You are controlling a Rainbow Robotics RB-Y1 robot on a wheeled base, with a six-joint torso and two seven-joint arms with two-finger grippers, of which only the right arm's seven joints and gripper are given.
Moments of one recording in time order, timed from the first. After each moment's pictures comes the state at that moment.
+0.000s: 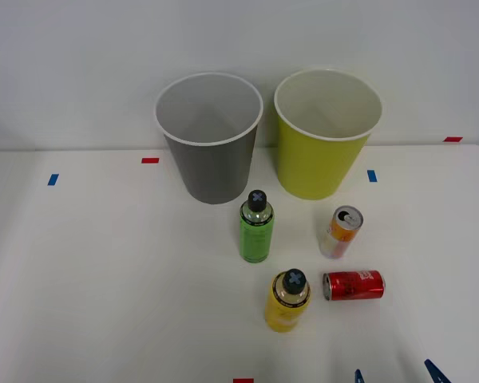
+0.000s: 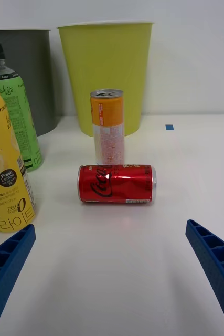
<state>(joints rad) 1.07 -0.06 0.12 -1.87 0.45 -0.79 1.13</state>
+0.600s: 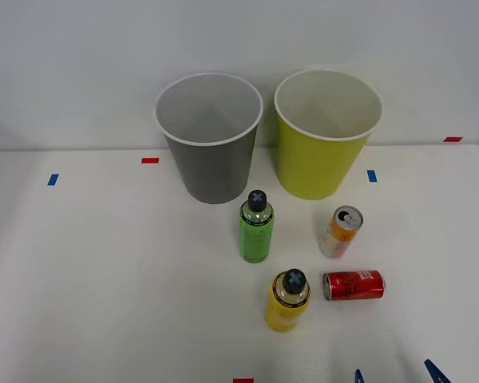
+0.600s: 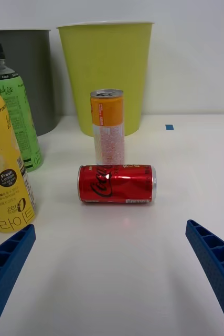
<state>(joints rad) 1.07 -0.06 0.12 -1.87 0.45 -0.79 1.13</state>
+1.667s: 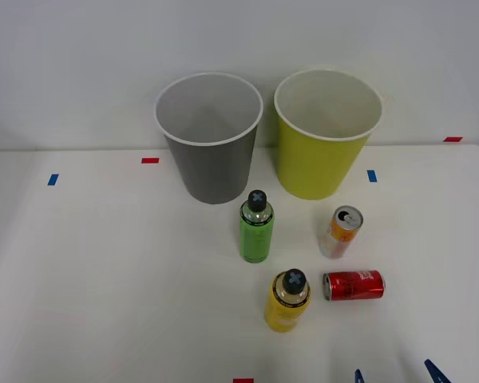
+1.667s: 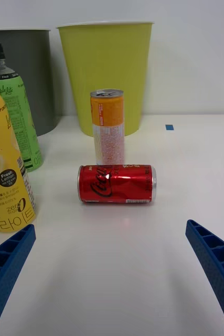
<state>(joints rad) 1.07 -0.06 0.12 -1.87 0.45 -0.79 1.13</state>
